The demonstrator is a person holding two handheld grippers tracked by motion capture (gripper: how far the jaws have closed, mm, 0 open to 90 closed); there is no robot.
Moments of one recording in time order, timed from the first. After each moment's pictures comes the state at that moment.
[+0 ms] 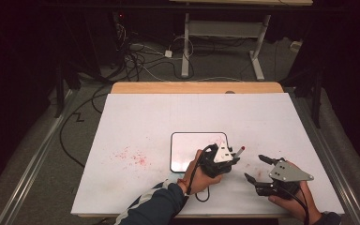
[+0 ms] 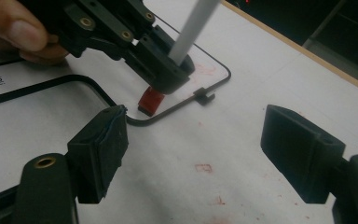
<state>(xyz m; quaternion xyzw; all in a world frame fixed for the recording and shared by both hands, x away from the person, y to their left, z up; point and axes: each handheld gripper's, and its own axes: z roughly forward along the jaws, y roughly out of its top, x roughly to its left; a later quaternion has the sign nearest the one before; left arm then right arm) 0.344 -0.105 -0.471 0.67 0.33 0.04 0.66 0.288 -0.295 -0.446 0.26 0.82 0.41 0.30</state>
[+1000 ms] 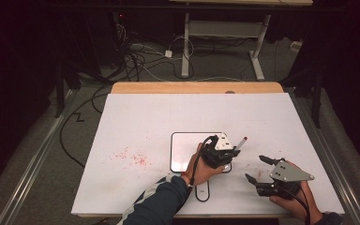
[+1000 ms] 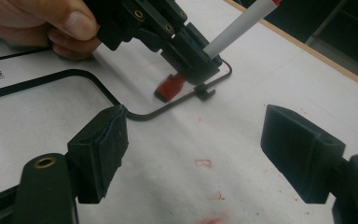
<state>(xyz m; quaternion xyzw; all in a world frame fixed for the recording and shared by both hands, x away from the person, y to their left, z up) 0.371 -0.108 -0.469 0.67 0.36 0.03 0.65 0.288 -0.297 -0.447 0.26 0.82 0.41 0.30</state>
